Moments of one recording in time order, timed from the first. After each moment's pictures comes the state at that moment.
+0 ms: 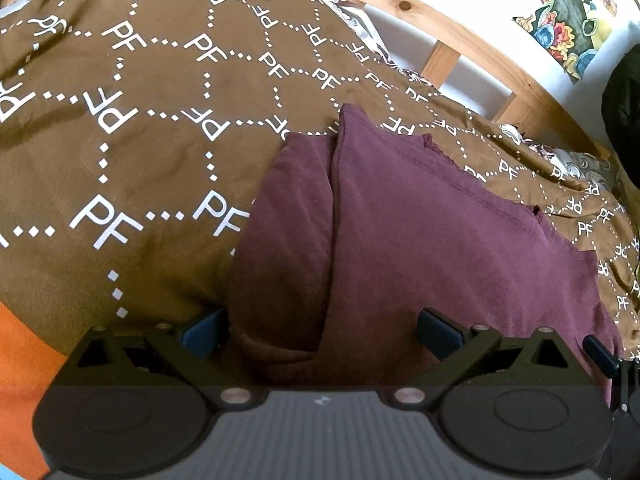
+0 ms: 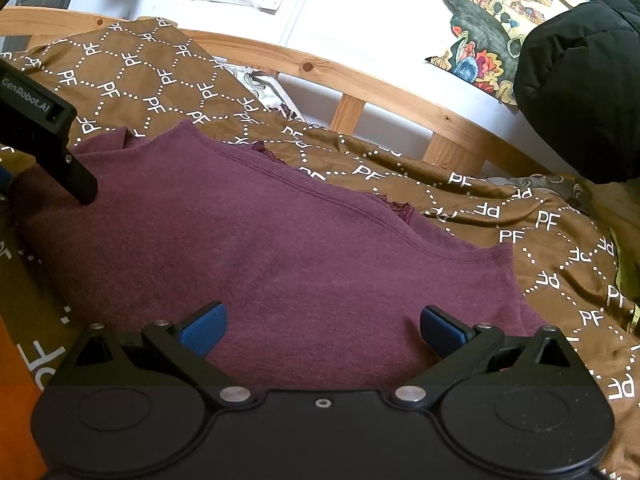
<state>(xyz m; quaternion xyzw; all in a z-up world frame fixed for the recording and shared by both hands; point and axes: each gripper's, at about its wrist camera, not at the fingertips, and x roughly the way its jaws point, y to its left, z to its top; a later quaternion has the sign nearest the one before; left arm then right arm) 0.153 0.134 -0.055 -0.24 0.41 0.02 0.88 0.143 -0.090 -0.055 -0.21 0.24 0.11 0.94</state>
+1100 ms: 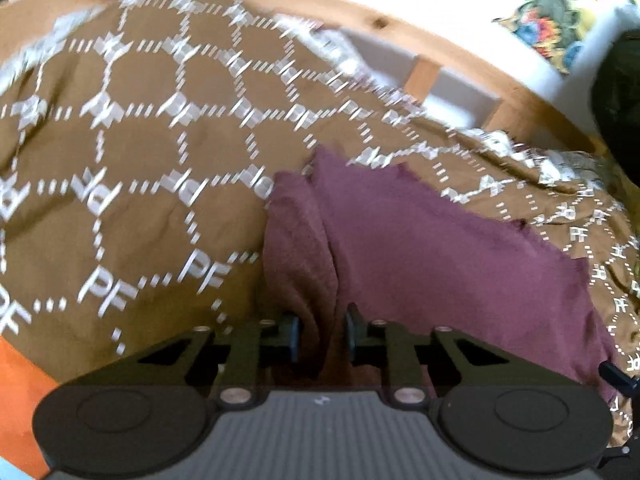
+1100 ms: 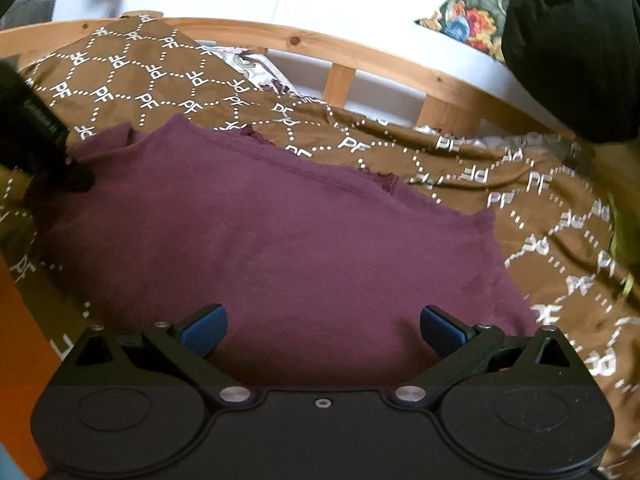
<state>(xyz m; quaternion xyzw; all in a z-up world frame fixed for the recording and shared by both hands) 0.165 0.120 -0.006 -0.19 0.40 0.03 0.90 0.136 -0.116 -0.011 -0.20 0.31 0.12 0.92</state>
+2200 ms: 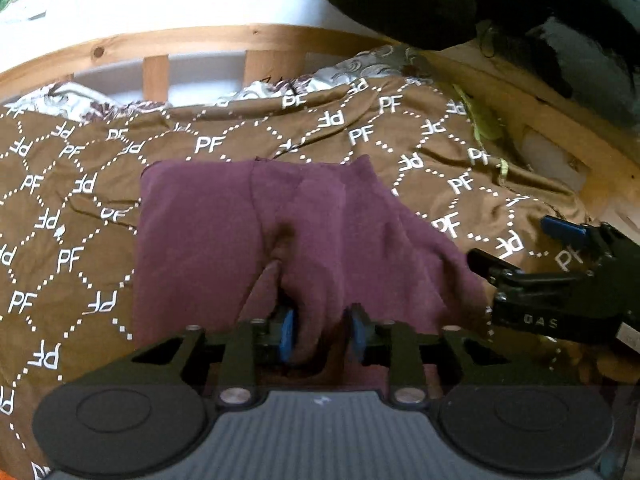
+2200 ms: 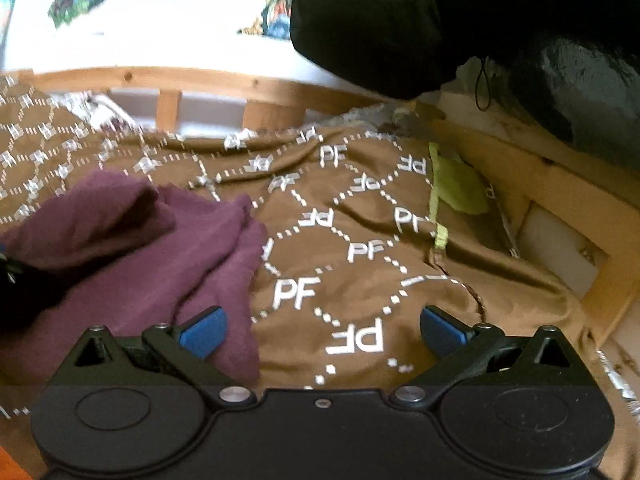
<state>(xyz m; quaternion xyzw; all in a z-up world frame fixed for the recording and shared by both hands) 0.170 -0.085 0.021 -0.04 0.37 -0.19 0.91 0.144 -0.277 0.013 -0.12 0.25 -0.02 0.96</state>
